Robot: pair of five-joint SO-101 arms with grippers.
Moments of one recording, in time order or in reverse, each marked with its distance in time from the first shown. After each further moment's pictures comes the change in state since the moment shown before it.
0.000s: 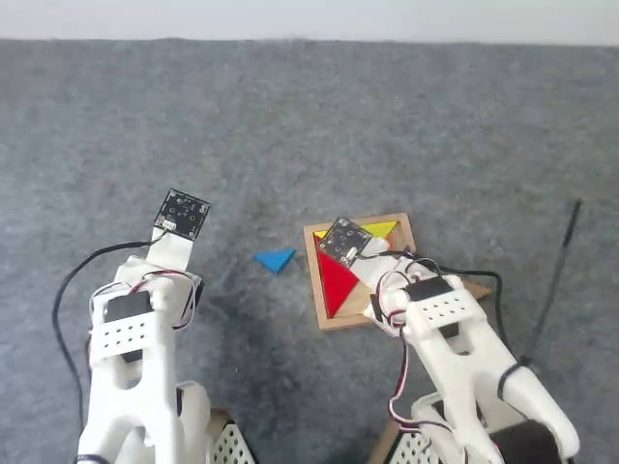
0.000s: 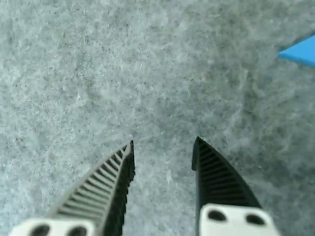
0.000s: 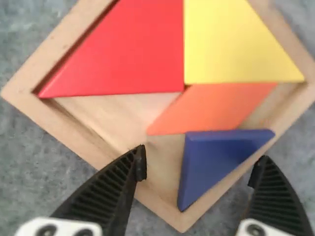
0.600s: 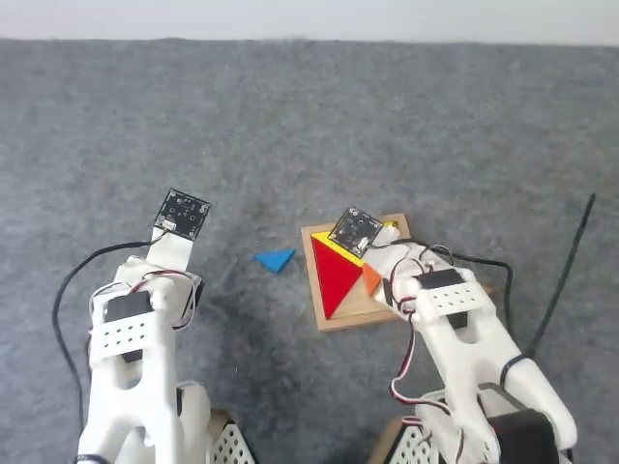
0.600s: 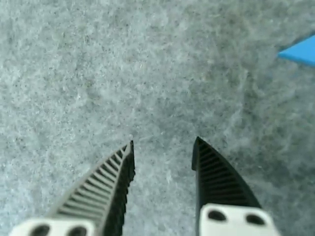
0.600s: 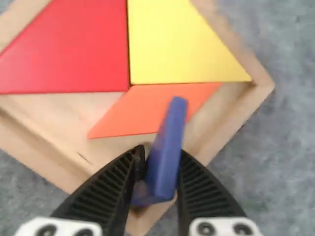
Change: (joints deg) left arm 0.0 0.0 0.0 0.0 0.0; right arm 6.2 2.8 -1.9 -6.4 5.8
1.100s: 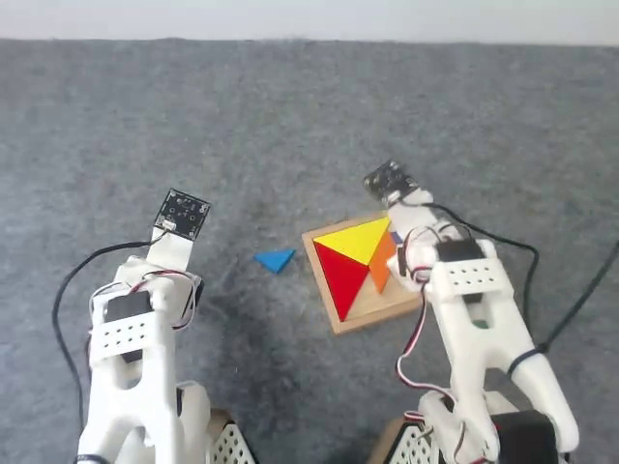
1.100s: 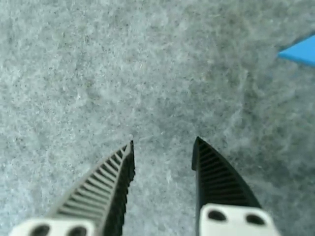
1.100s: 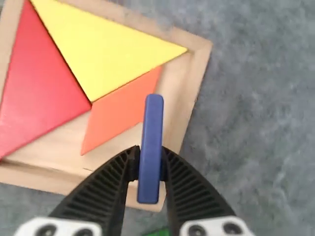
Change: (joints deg) left arm 0.0 0.0 0.0 0.0 0.0; right arm 4.3 0.0 -14.9 17.3 -17.5
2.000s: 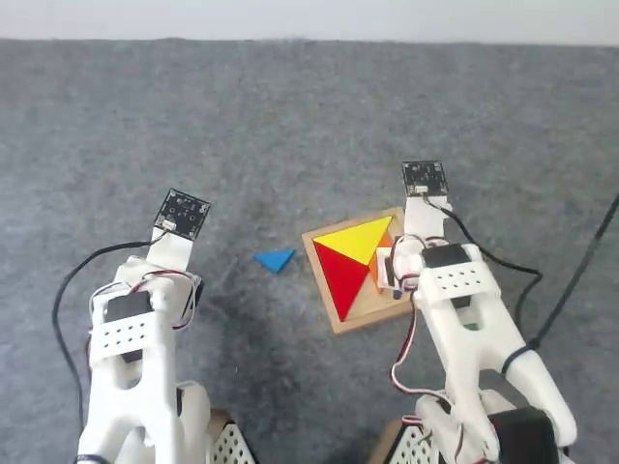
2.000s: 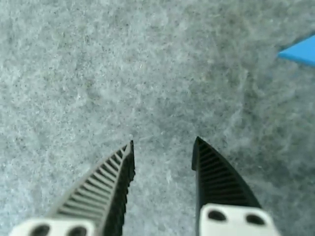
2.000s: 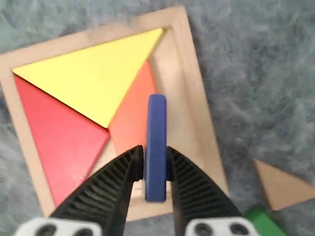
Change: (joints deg) left arm 0.0 0.0 0.0 0.0 0.0; right arm -5.2 0.8 4.7 -4.7 -36.1
